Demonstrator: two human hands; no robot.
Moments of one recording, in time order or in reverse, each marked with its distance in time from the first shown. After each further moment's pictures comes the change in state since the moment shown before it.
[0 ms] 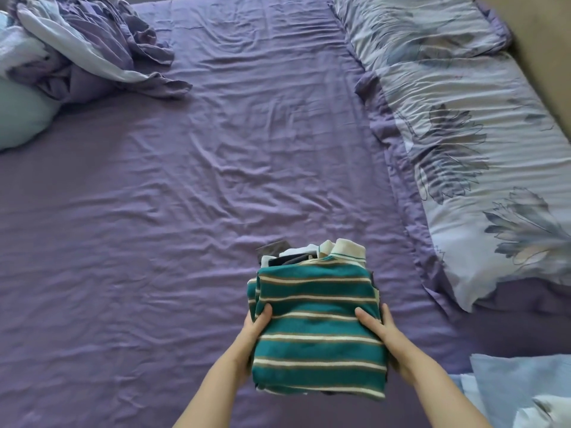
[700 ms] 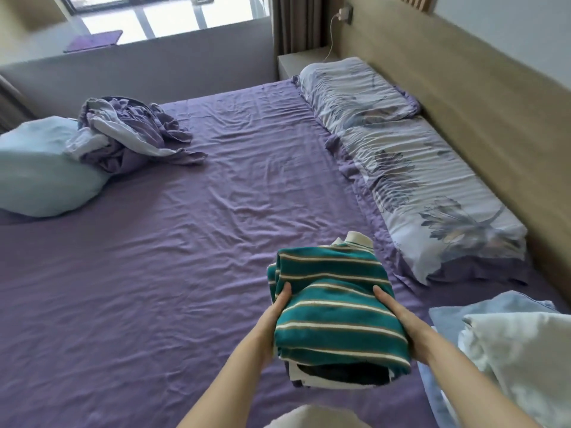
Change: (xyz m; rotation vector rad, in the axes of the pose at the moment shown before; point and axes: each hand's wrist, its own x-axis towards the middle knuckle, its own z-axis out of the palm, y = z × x) left_hand -0.150 0.011 0.050 0.115 -0.168 0.067; right_hand -0.177 0.003 0.021 0.291 -0.071 -0.129
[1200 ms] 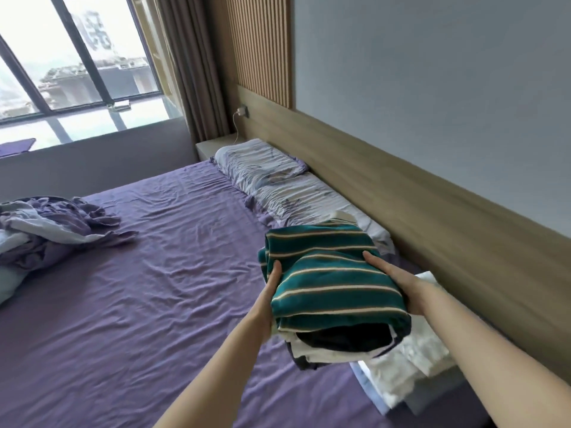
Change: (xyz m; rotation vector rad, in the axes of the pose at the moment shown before) left_hand -0.086 -0.009 0.165 0.225 -0.298 0.220; right_hand -0.216 -0.032 -0.079 -0.095 0.217 -0.306
